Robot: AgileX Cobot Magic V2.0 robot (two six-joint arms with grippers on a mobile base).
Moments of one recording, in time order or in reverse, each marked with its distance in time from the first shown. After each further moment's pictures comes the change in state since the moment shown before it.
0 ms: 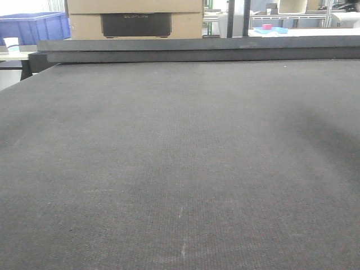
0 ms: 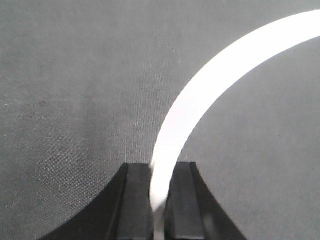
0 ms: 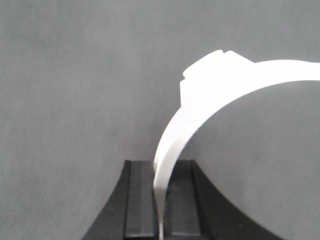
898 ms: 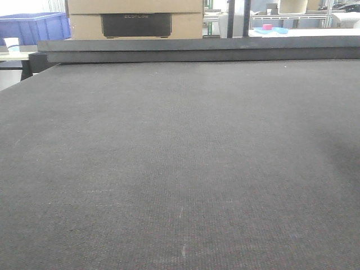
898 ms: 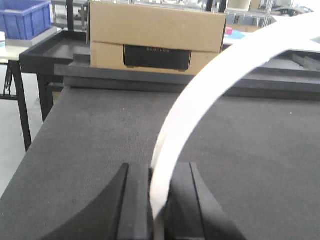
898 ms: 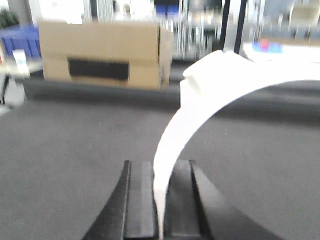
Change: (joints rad) left arm 0.000 -0.590 0.345 0.072 -0.309 -0.026; right arm 0.000 -0.624 0.441 -0.129 -0.440 0.002
